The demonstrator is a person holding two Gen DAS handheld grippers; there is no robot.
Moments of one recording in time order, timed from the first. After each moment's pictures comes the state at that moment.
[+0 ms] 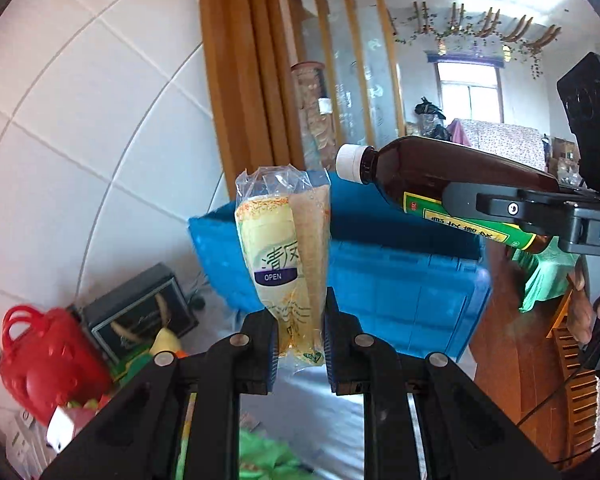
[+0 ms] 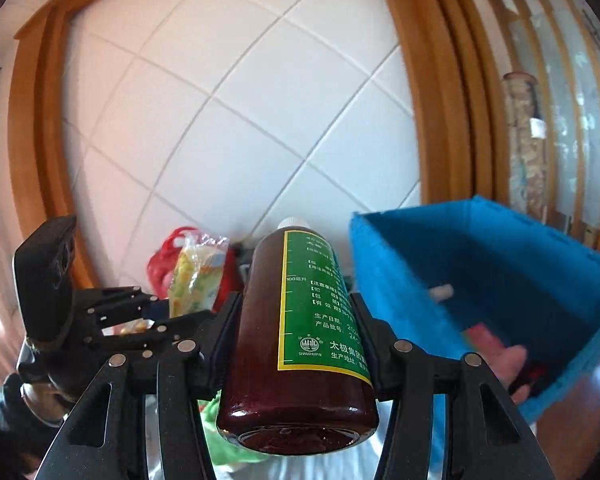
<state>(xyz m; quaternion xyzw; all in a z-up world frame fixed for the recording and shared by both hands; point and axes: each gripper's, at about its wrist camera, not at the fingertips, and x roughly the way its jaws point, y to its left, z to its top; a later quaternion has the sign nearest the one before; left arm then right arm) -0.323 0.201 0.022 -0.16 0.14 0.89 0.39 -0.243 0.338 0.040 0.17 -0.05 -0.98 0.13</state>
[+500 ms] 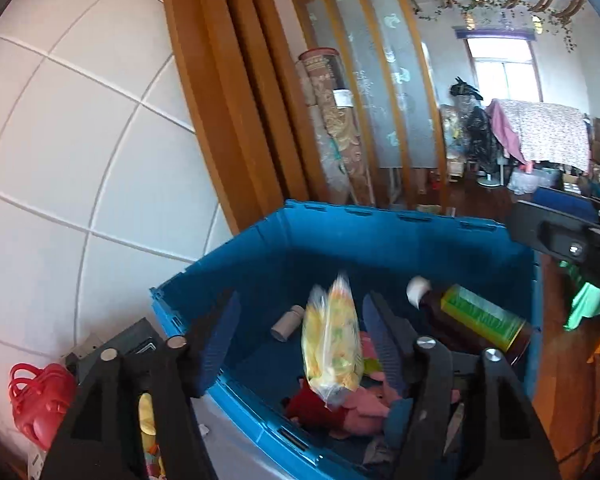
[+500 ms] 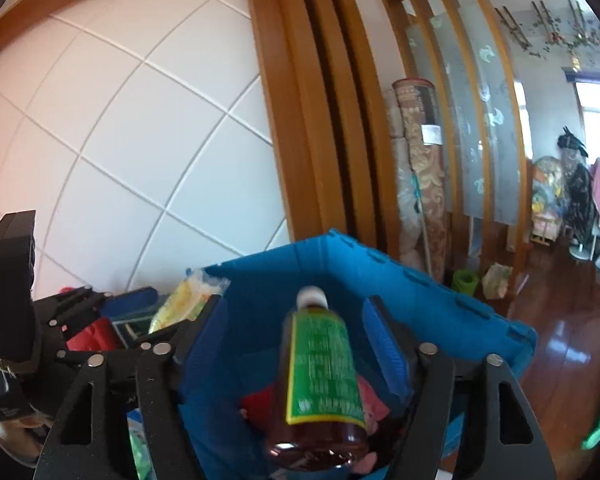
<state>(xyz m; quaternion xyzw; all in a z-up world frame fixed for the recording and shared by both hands) -0.380 0.424 0.058 -0.17 0.18 0.92 0.29 -0.307 0.552 0.073 0.14 -0.09 -0.99 -0.02</state>
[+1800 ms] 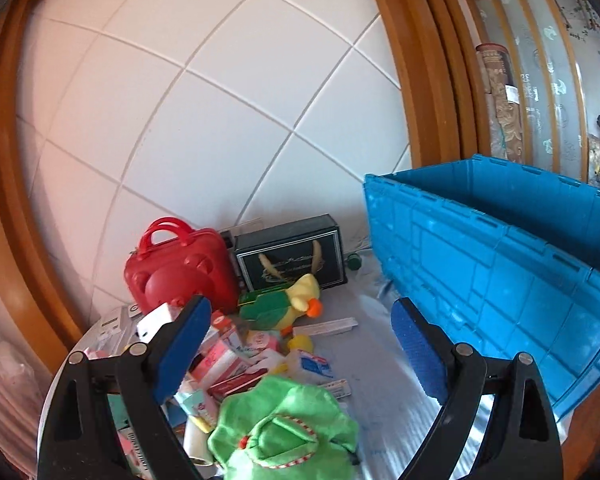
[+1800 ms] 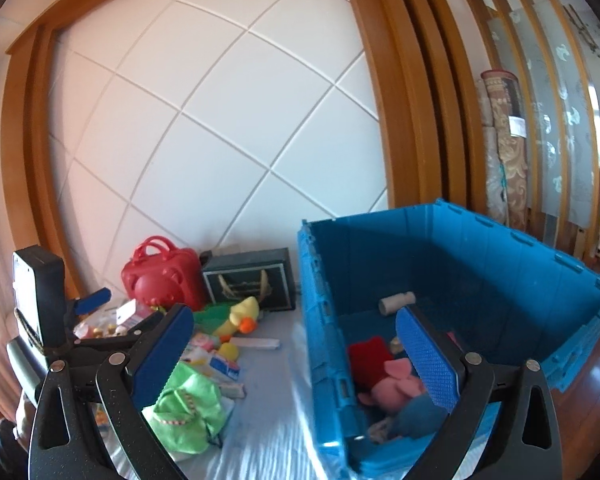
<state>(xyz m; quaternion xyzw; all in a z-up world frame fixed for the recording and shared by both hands) -0.313 0.177 -0.027 -0.19 0.10 0.98 0.00 -0.254 0.428 0.037 0.17 -0.05 -0.98 0.14</state>
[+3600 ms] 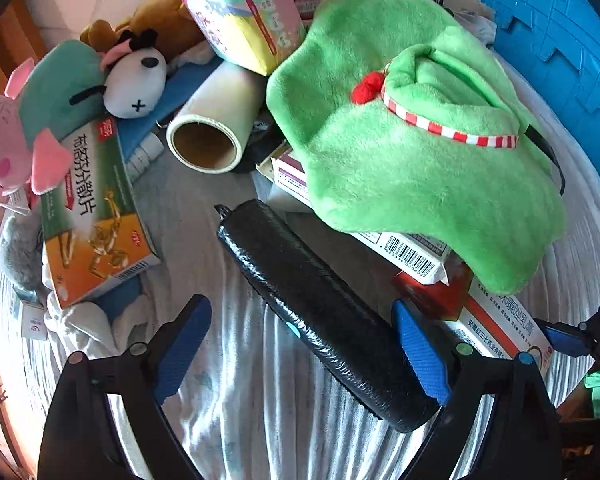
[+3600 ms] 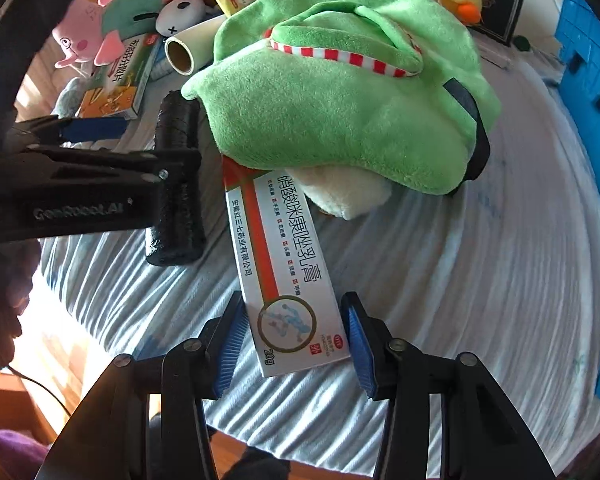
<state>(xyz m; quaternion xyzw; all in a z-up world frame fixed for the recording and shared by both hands) -0.309 0.028 -0.306 -0.55 0.00 0.84 -0.05 -0.260 0.175 -0.308 0.55 0.15 -0.76 0.31</state>
